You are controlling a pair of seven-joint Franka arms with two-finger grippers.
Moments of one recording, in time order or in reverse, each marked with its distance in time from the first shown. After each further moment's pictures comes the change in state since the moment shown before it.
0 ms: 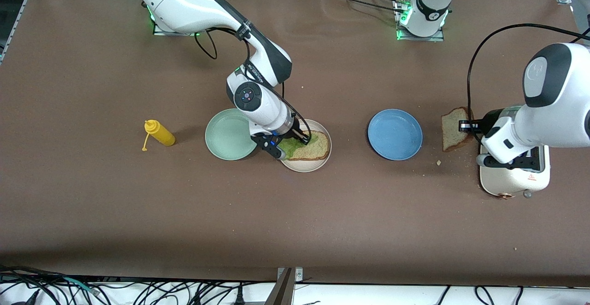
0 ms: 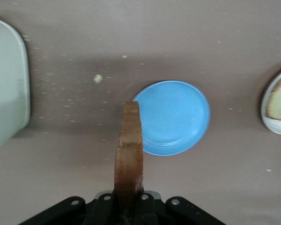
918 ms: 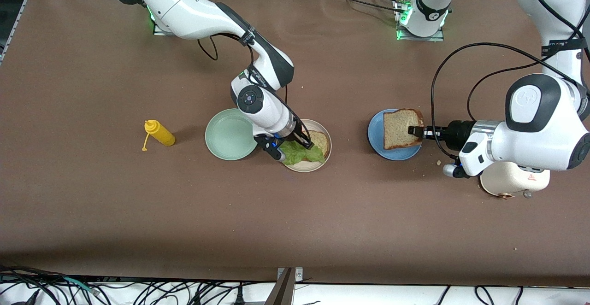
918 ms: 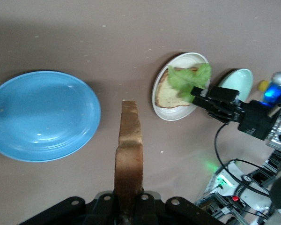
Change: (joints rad) left arm 0.006 0.103 0.004 0.000 -0.479 0.001 0.051; right arm 0.004 0.038 0.007 0.016 0.000 0.044 0.075
